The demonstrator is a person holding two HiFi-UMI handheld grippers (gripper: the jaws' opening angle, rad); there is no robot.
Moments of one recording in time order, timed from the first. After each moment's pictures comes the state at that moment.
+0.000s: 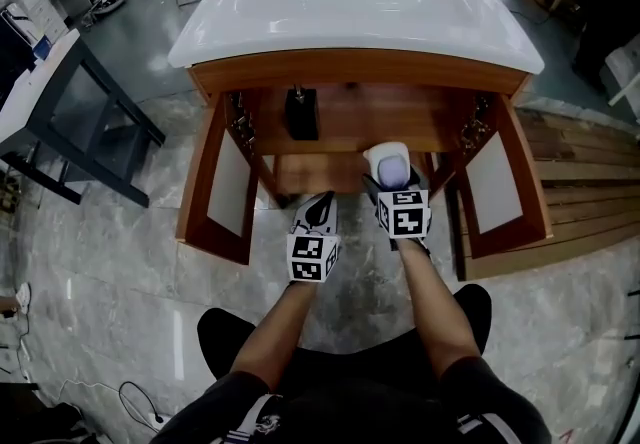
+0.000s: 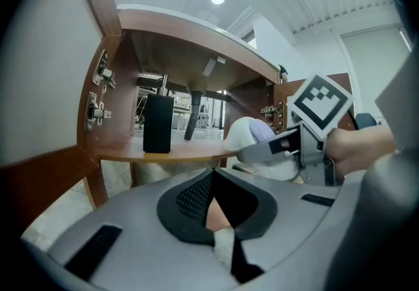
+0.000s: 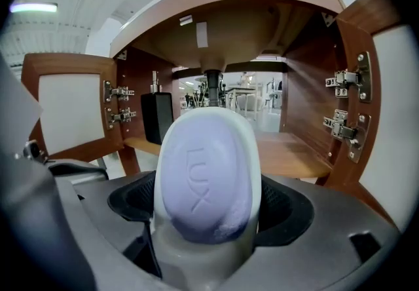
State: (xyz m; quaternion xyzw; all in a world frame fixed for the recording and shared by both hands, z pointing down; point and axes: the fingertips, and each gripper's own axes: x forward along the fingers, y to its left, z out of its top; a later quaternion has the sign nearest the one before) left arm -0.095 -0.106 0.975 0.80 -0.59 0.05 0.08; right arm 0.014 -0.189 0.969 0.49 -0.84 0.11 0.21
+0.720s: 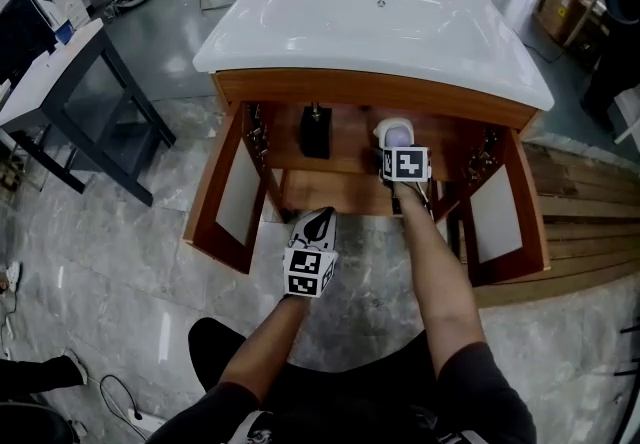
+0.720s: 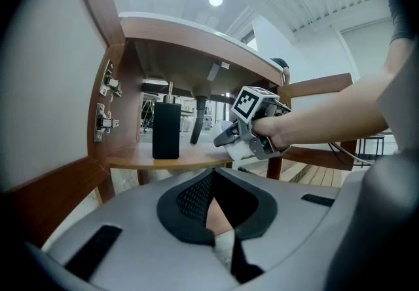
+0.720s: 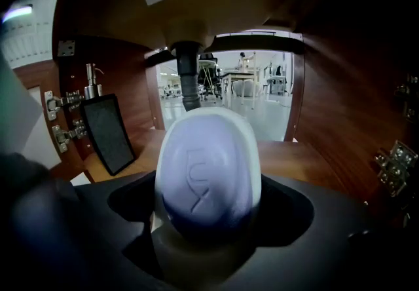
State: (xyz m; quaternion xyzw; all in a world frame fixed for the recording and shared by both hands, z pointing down) left arm -0.110 -0.104 0.966 0.79 -0.61 0.05 0.07; right arm -0.003 -0.316 0.959 0.50 -0.81 0.16 0.26
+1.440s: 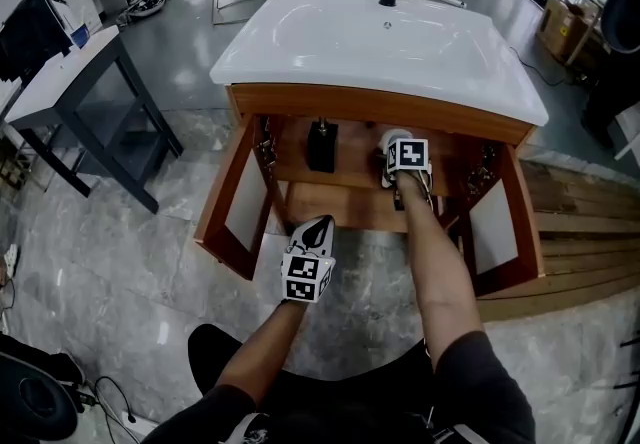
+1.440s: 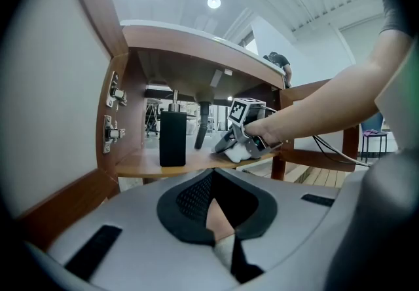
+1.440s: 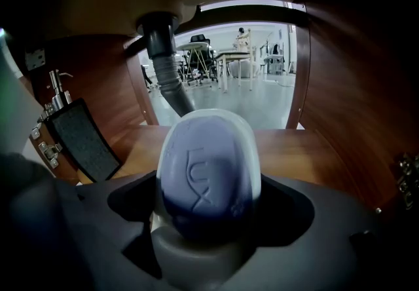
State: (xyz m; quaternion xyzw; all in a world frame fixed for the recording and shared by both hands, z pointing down) left arm -0.124 -0.104 0.952 0.78 -0.62 0.05 0.05; right arm -0.006 -0.349 0.977 0.49 -0.79 0.24 0.30
